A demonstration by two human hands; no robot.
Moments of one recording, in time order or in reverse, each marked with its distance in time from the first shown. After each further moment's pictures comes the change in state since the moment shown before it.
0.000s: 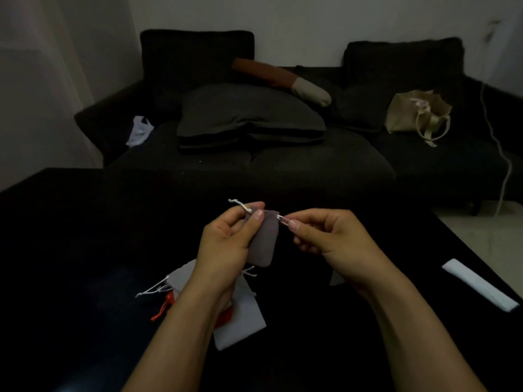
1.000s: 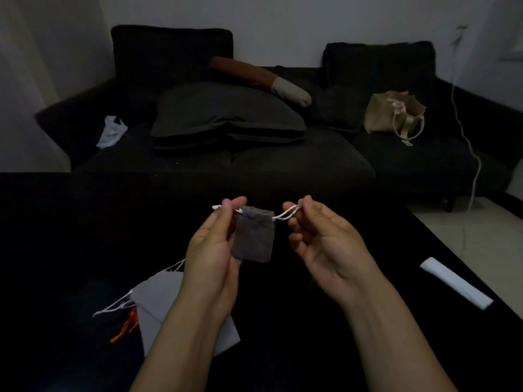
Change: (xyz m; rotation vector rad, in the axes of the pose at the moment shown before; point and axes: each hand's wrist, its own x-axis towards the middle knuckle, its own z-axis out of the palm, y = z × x) left_hand 0.017 -0.016 0.034 -0.429 0.084 -0.033; right_hand 0.013 0.016 -0.011 0.835 0.224 0.119
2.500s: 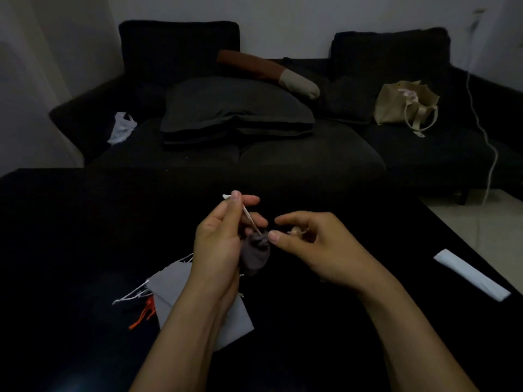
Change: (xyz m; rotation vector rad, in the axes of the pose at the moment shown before) left_hand -0.007 0.008 -0.011 0.290 -0.052 0.103; right_hand 0.001 0.010 -0.009 -1.102 -0.279 -0.189
